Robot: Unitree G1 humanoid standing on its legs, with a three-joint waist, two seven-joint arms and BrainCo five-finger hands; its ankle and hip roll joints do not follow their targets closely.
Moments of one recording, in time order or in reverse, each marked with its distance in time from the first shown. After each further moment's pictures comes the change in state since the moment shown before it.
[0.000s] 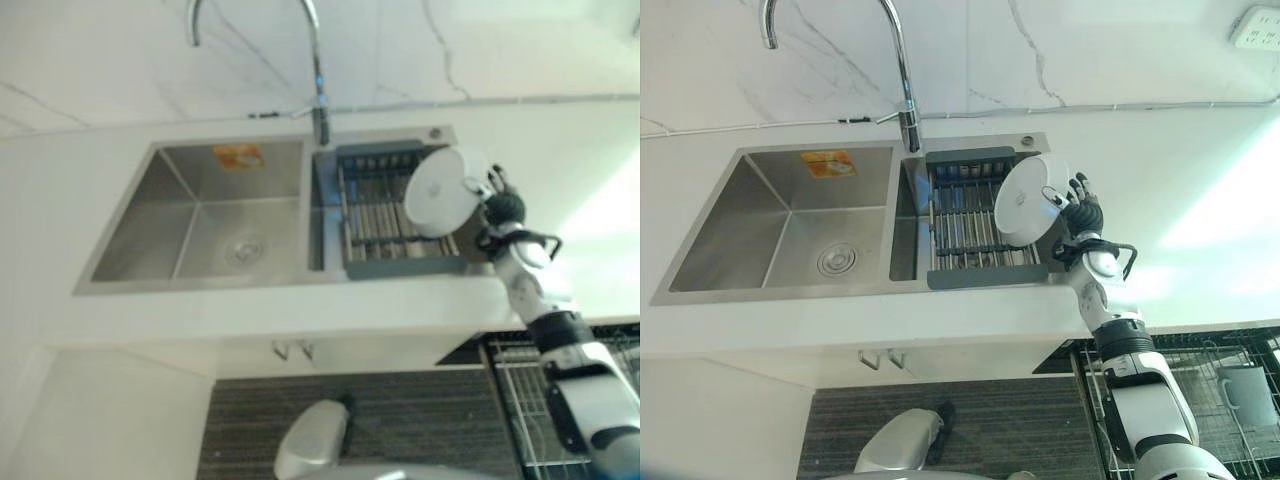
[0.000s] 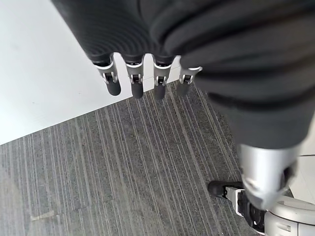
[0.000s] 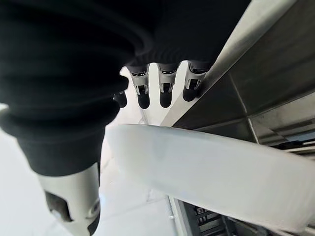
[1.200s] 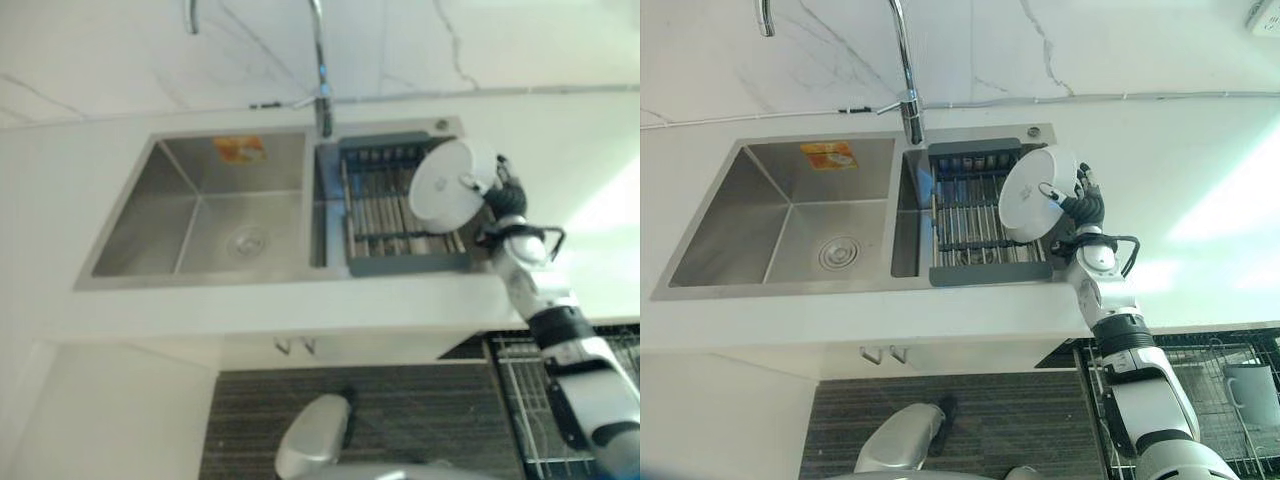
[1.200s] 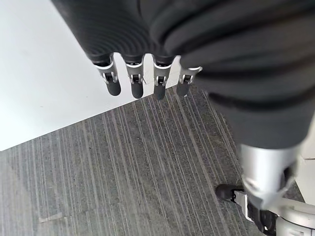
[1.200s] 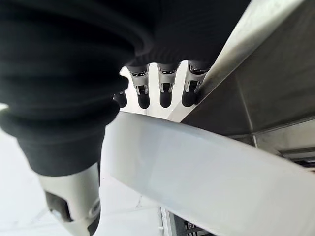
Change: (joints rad) left arm -0.001 0.011 0.001 -0.012 0.007 0.006 -0.001; right arm -0.025 -0.010 0.024 -0.029 -0.093 -0.010 -0.096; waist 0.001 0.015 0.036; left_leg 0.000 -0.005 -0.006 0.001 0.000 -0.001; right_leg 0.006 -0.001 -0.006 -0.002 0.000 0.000
